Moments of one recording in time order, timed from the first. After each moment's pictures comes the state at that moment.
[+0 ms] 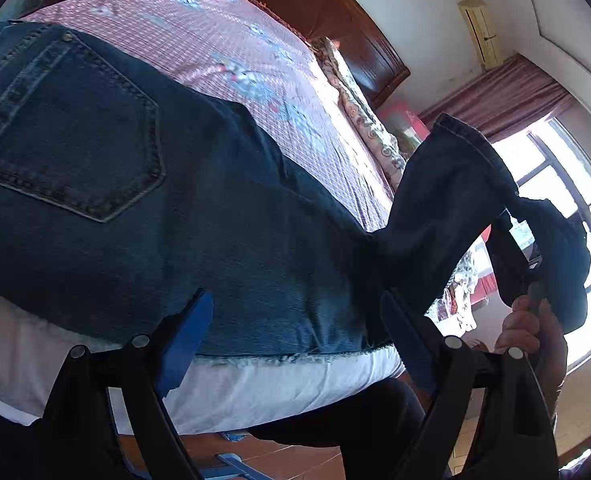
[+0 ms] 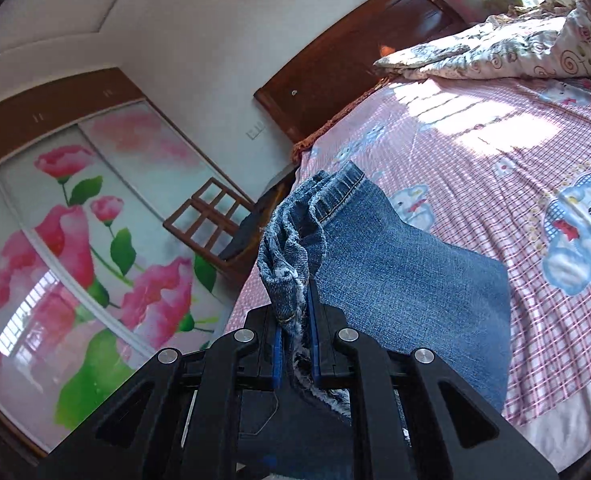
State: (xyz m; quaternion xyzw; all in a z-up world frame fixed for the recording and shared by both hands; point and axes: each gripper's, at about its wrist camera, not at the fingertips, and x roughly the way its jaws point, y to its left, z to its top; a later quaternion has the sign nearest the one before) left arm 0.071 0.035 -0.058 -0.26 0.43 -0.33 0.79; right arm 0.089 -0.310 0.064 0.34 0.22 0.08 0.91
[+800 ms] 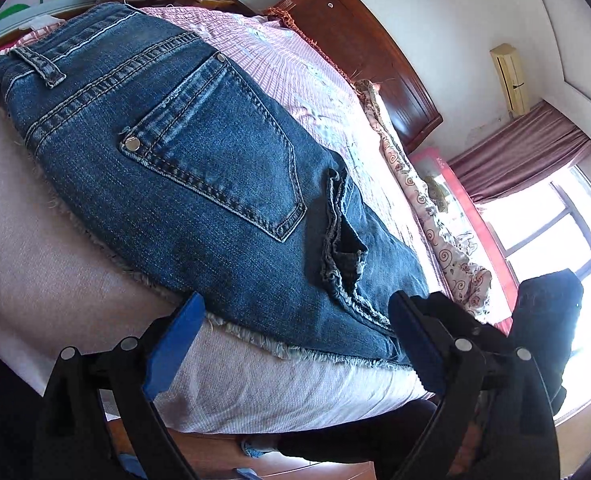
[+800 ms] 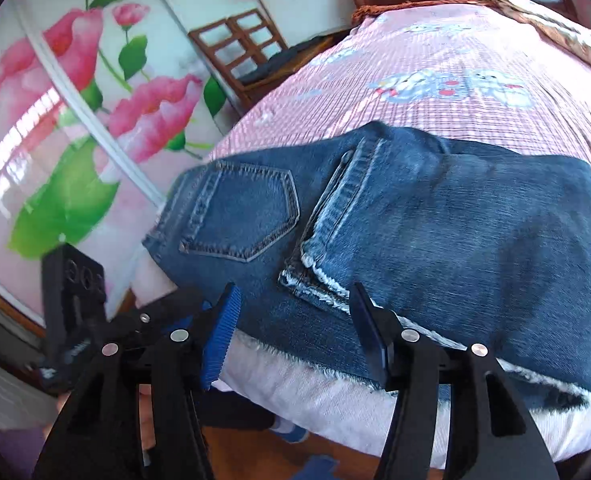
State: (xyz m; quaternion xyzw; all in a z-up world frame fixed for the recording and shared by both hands) left arm 0.069 0.100 -0.102 -0.31 0.41 -0.27 0.82; right arm 0.079 -0.194 -0.020 0.20 0.40 0.17 0.88
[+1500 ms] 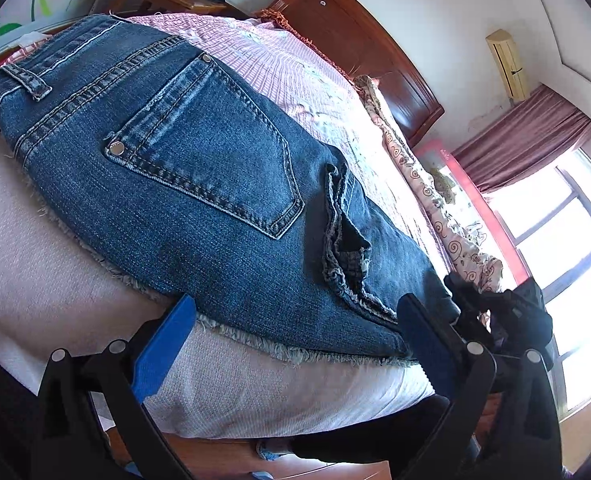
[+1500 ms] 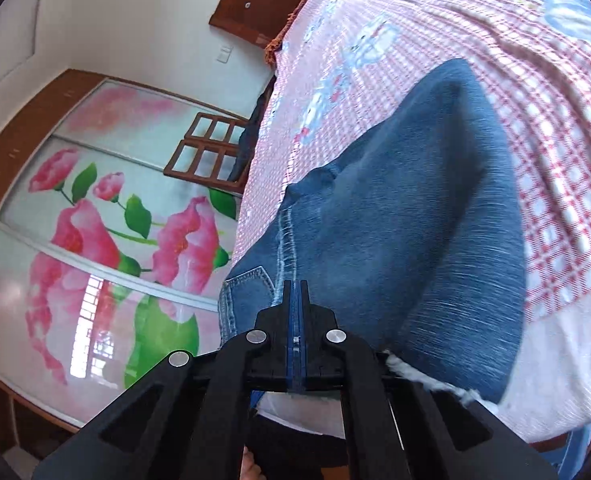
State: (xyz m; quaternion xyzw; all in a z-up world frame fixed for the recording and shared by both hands) left arm 0.071 0.085 -0.097 -0.27 0.41 -0.26 0.83; right arm 0.080 -0.297 -0.057 0.47 0.35 0.16 0.79
